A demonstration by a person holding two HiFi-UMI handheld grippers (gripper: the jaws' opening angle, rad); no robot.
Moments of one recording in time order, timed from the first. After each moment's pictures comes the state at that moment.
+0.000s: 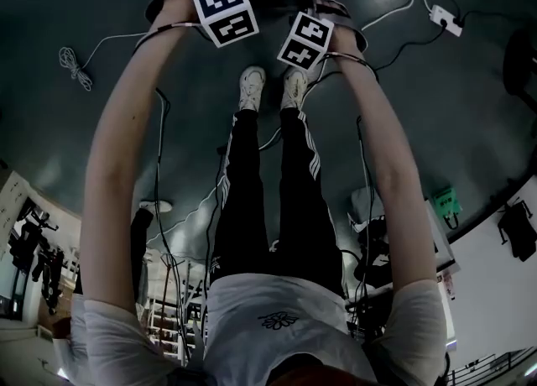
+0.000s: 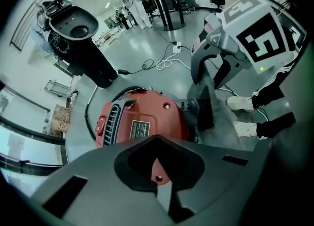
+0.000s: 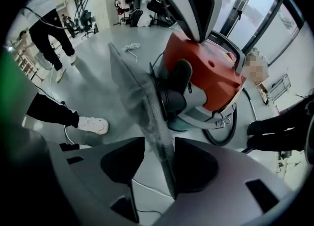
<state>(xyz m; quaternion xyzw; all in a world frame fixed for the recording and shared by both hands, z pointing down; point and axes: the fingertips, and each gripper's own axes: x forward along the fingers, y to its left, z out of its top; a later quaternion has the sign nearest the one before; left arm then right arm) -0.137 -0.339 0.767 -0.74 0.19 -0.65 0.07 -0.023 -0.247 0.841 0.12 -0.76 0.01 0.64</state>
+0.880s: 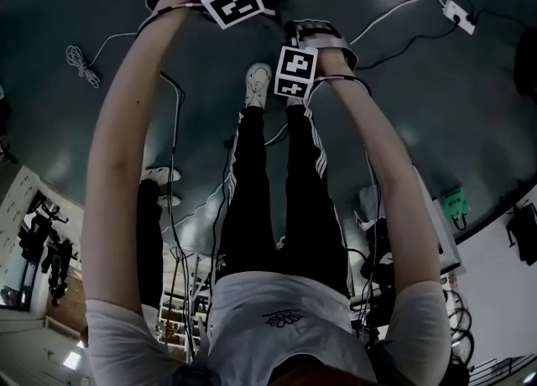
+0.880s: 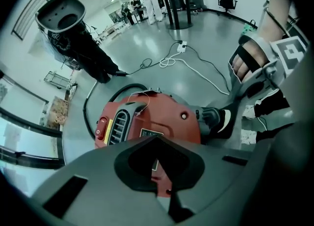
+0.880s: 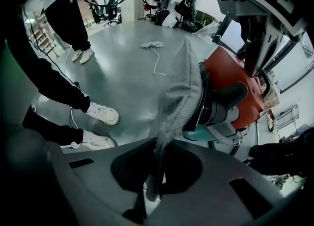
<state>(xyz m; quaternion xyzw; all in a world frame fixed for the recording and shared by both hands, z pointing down) -0.125 -0.367 0.771 -0.73 0.19 -0.65 0.03 -0.037 -0.184 0.851 0.04 -0.76 -0.08 0.65</state>
